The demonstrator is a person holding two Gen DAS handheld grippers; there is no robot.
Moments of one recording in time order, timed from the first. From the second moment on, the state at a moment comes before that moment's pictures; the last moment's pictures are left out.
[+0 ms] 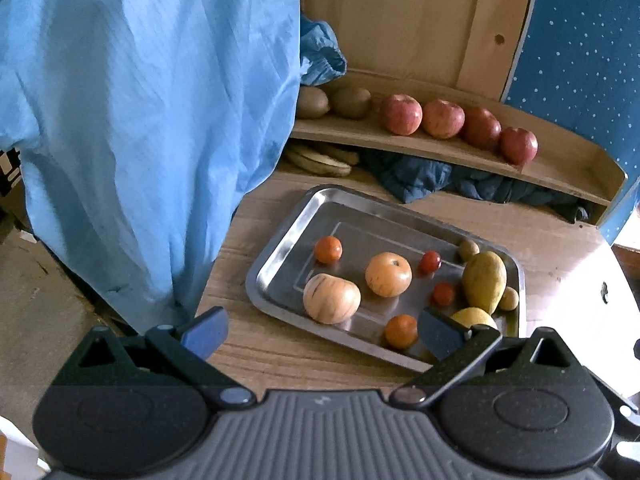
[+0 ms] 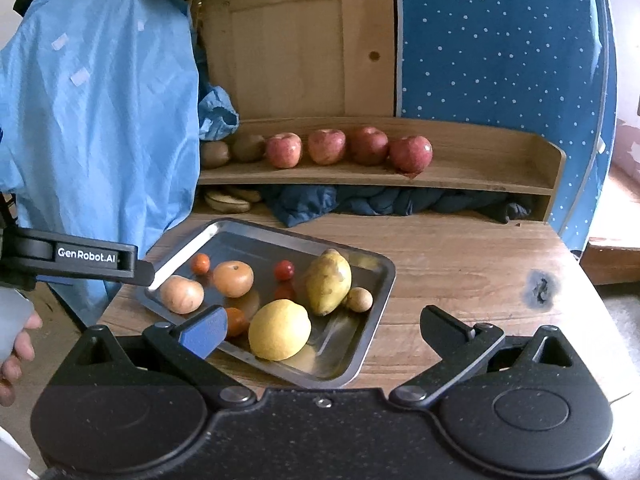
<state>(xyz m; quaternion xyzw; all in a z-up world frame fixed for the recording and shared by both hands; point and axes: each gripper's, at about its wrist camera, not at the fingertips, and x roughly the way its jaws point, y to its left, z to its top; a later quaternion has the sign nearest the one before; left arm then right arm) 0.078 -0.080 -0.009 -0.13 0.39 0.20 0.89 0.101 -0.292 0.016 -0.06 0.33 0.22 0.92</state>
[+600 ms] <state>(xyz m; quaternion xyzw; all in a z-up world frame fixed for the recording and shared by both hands) 0.072 -0.055 -0.016 -0.12 0.39 0.16 0.90 0.093 -0.269 0.012 -0.05 0.34 0.18 0.92</state>
